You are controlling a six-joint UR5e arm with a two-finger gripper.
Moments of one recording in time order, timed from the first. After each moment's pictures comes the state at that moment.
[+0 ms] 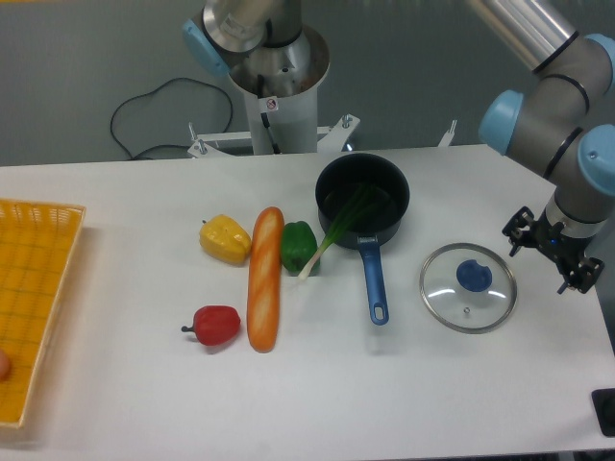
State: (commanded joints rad) arm 2.88 -2.18 -1.32 -1.16 1.55 1.66
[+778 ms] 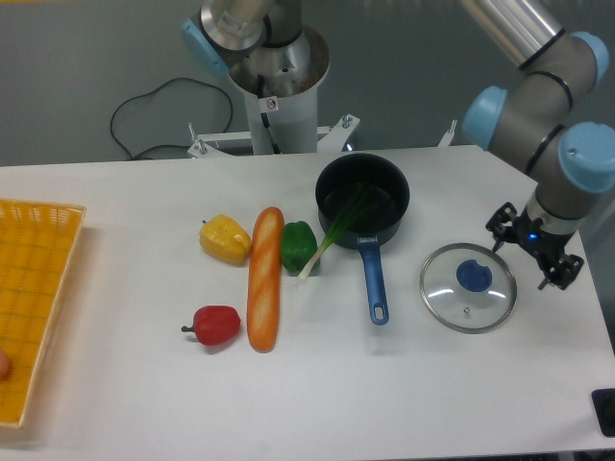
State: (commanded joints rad) arm 2.87 -2.04 -1.55 -1.03 1.54 1.66
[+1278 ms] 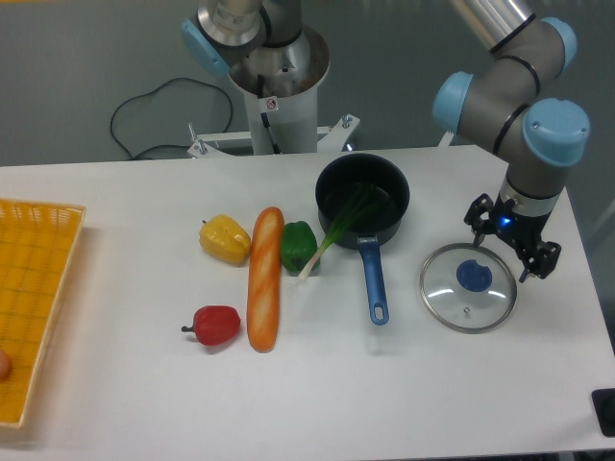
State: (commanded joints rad) arm 2.86 -2.02 -1.57 -1.00 1.46 1.63
